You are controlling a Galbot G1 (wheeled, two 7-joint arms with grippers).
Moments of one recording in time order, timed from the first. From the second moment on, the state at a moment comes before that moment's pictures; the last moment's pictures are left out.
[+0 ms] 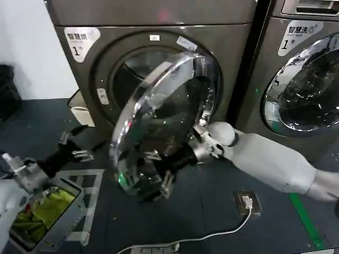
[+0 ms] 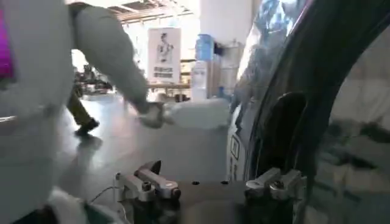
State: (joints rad) left arm 1.36 -0.67 -0.79 -1.88 -0.69 -0.03 0.59; right arm 0.10 0.89 -0.86 1.59 1.10 0.07 -1.28
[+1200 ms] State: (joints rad) left arm 0.97 -0.64 -0.18 -1.98 -0.52 -0.18 0.64; right arm -0.51 0.17 -0.23 1.76 1.14 0.26 -1.25
